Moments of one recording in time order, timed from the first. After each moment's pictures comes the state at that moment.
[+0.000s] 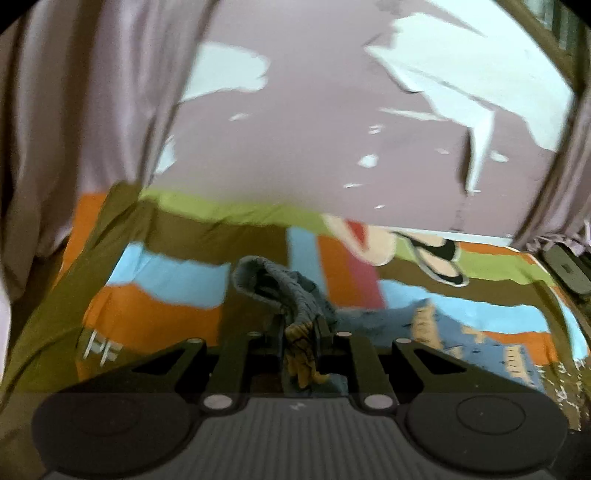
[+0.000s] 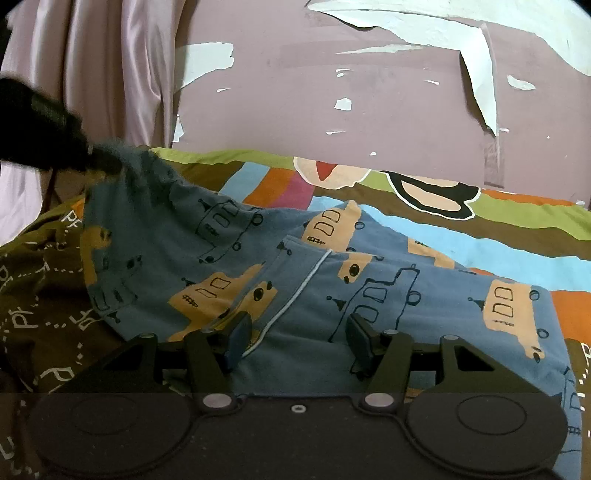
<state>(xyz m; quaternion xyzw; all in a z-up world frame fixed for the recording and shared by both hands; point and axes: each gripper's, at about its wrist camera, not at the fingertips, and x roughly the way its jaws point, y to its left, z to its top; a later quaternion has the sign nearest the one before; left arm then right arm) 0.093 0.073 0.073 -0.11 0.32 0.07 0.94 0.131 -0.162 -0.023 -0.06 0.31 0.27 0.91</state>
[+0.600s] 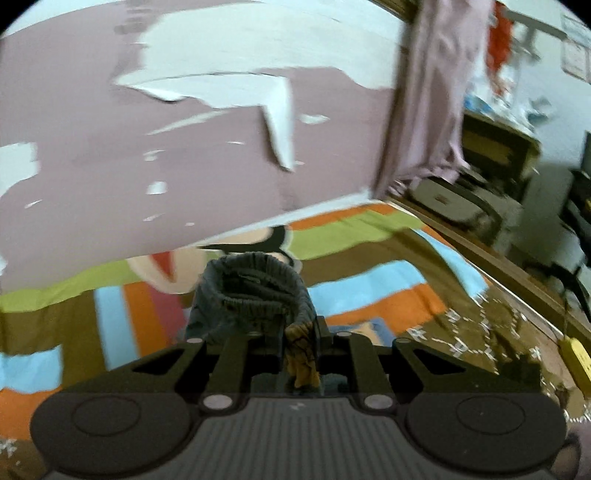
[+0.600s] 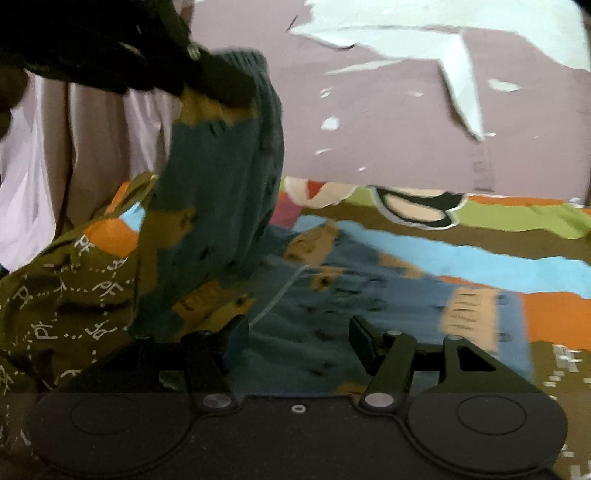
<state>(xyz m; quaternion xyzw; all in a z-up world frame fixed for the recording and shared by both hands) 0.134 -0.094 0.110 0.01 0.33 -0.13 0.93 0.122 -0.219 0.000 -0.02 0.28 0.27 0.92</state>
